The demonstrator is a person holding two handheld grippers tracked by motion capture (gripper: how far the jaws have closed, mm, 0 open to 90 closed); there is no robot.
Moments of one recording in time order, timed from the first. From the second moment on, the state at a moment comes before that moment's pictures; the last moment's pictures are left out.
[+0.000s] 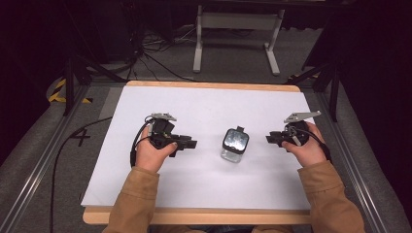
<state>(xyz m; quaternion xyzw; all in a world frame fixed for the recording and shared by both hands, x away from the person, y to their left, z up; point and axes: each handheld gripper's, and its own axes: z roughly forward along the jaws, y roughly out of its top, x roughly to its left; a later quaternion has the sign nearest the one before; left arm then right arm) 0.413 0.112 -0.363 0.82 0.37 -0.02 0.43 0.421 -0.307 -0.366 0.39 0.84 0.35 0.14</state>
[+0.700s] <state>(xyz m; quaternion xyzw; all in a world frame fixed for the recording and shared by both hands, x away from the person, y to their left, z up) 0.430 0.063 -0.373 0.84 0.36 0.05 0.40 0.396 -0.330 -0.367 0.40 0.83 0.37 0.13</state>
